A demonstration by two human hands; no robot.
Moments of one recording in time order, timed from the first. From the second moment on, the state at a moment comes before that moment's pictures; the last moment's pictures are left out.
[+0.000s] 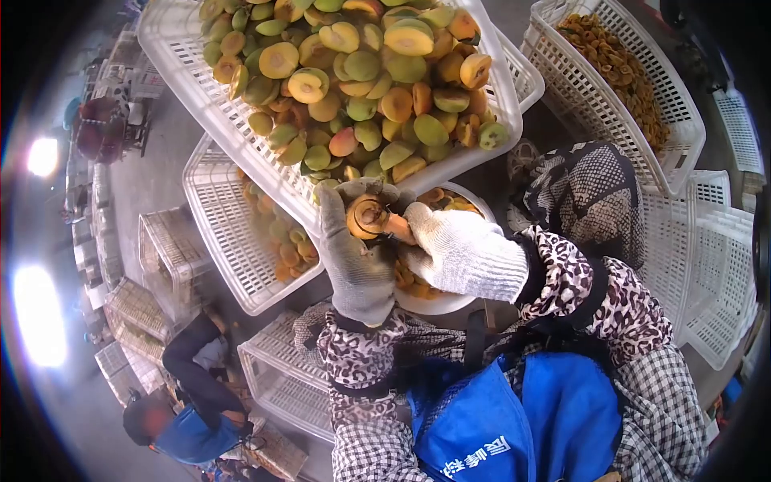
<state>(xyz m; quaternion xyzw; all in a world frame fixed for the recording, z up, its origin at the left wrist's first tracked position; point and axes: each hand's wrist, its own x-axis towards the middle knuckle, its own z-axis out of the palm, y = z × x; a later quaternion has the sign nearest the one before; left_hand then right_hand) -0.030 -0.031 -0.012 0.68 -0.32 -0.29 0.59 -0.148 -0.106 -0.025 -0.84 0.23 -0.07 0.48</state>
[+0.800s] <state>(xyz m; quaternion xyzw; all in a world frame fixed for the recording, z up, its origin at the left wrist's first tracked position) -0.028 -0.038 -0.021 0.58 -0.16 -0.36 0.71 -0.152 -0.119 -0.015 -0.60 0.24 0.05 0.76</state>
